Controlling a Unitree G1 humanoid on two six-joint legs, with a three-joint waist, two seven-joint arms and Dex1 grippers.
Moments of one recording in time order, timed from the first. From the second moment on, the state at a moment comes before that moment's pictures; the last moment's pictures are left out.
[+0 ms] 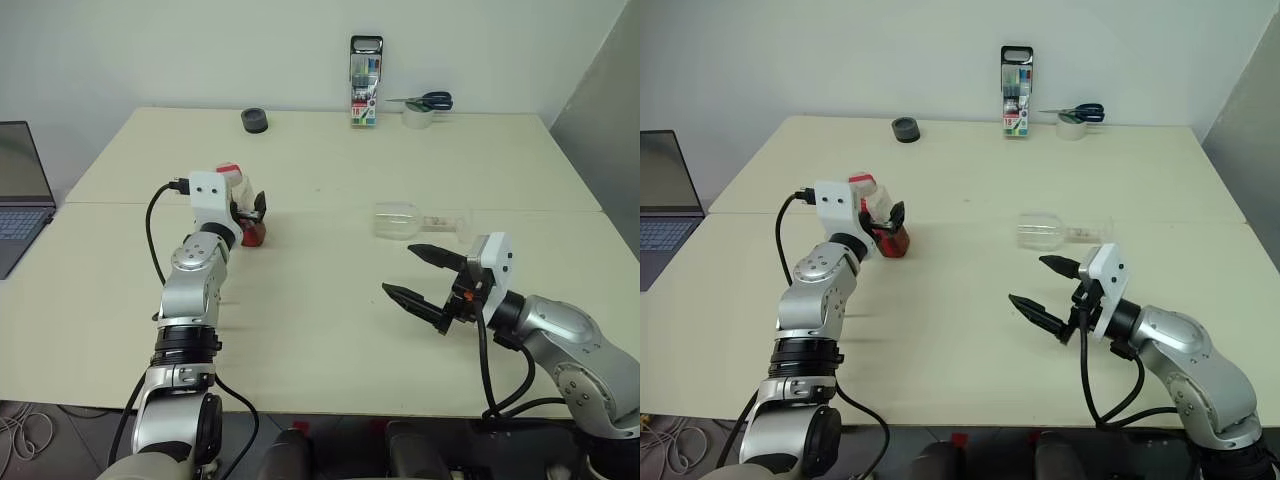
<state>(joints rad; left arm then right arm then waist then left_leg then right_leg) -0.61 0.30 0.18 0.25 -0.12 0.33 -0.17 -0.13 -0.57 -0.03 -0.60 0.60 0.58 0.64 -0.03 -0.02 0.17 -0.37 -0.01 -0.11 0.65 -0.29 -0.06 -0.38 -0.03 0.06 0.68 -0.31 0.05</state>
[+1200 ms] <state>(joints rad) -0.63 0.31 0.18 0.25 -0.09 0.35 -0.16 -0.13 -0.57 -0.02 -0.58 0.57 0.58 0.65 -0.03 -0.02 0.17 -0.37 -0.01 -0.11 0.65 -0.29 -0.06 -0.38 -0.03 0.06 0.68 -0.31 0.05</state>
